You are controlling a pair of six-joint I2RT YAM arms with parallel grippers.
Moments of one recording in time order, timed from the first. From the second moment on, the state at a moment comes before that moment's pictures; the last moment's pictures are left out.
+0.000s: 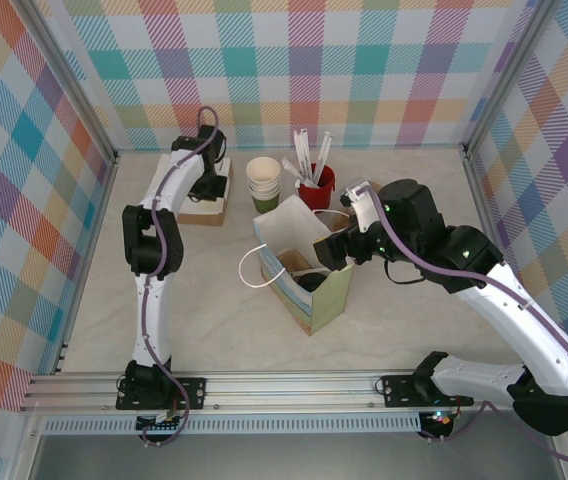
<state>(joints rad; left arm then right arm) -0.18 2.33 2.21 -1.20 -0.17 -0.08 0.76 1.10 1.42 -0.93 -0.08 0.12</state>
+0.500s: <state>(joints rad) -0.18 1.84 2.11 -1.13 0.06 -0.08 0.76 1.10 1.42 -0.93 -0.08 0.12</state>
